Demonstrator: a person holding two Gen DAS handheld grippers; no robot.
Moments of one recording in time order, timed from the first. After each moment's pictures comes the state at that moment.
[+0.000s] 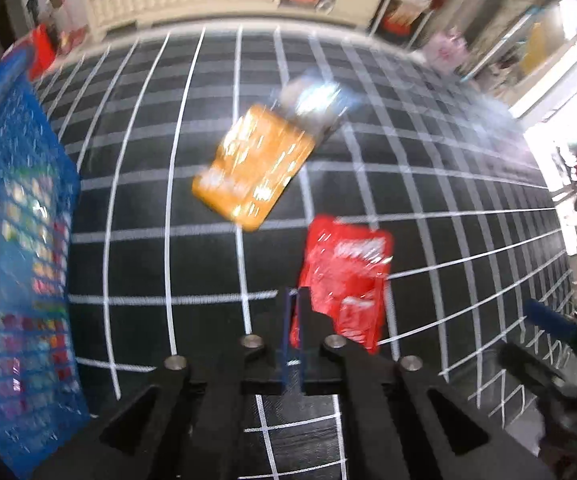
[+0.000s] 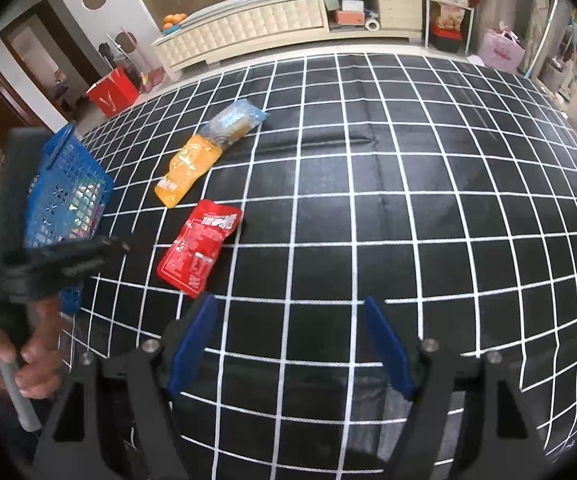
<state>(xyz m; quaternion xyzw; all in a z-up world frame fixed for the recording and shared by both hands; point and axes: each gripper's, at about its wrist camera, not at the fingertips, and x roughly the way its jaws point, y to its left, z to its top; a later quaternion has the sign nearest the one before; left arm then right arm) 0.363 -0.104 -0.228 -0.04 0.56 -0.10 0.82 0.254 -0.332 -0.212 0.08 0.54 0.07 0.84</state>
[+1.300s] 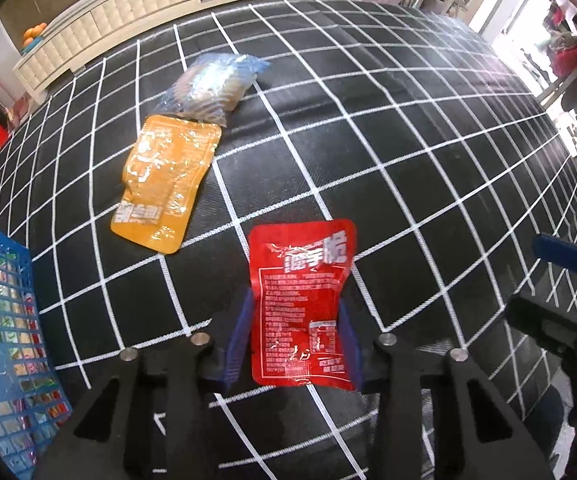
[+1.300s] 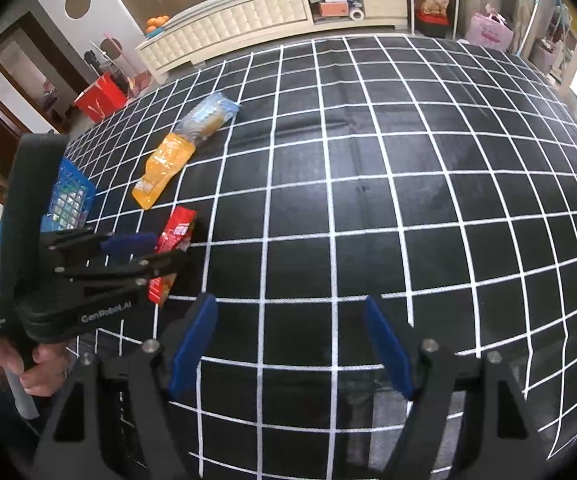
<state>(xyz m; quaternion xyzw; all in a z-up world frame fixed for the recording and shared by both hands) 0.404 -0.186 -0.268 0.09 0.59 -0.16 0.78 0.256 -0.348 -0.228 0.10 0.55 0.05 0.83</state>
